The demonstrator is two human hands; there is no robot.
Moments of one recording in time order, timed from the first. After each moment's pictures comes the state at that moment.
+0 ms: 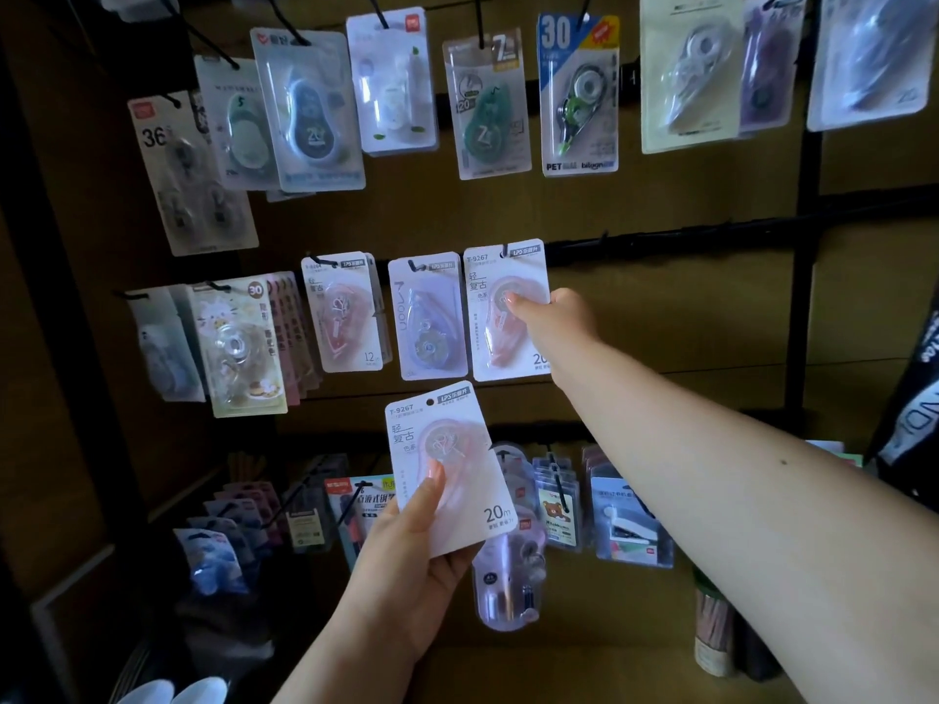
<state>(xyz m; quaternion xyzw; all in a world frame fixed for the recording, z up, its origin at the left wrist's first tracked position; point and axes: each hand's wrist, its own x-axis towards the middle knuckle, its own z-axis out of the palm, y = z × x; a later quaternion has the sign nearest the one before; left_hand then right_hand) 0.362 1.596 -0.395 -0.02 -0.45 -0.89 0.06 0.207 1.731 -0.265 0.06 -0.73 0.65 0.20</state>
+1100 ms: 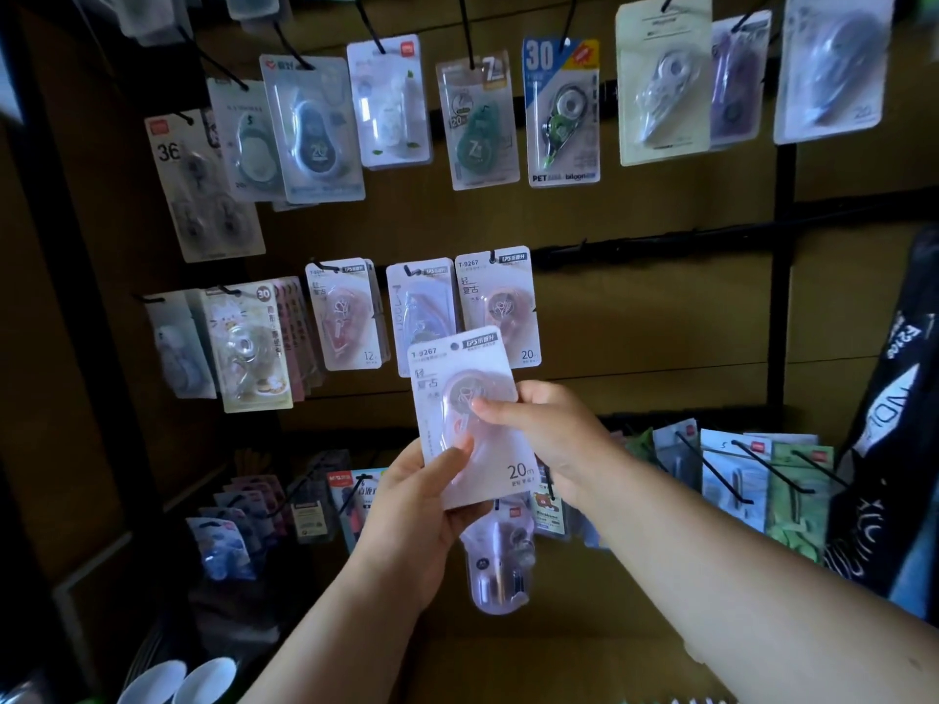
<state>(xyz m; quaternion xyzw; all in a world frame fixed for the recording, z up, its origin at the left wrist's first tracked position) 0.378 1.615 -0.369 -0.10 -0.55 -0.82 0.11 0.312 1.745 -0.336 0.21 -0.66 0.72 0.01</state>
